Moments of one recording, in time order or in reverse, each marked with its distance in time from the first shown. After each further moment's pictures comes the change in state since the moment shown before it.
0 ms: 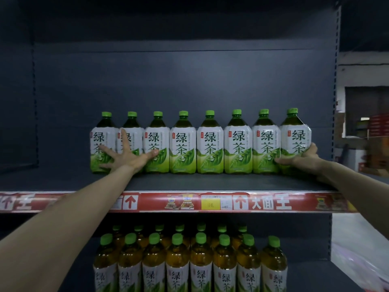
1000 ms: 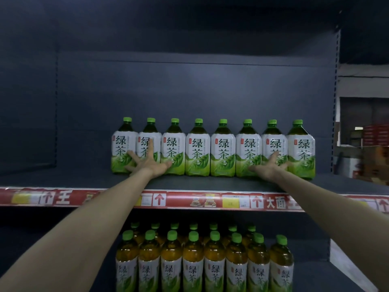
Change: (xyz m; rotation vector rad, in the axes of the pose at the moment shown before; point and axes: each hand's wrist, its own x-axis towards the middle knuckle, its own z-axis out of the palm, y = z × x) left_hand -0.003 -0.010 -0.012 0.122 -0.203 0.043; right_hand -0.088 -0.061 0.097 -0.326 -0.030 0.015
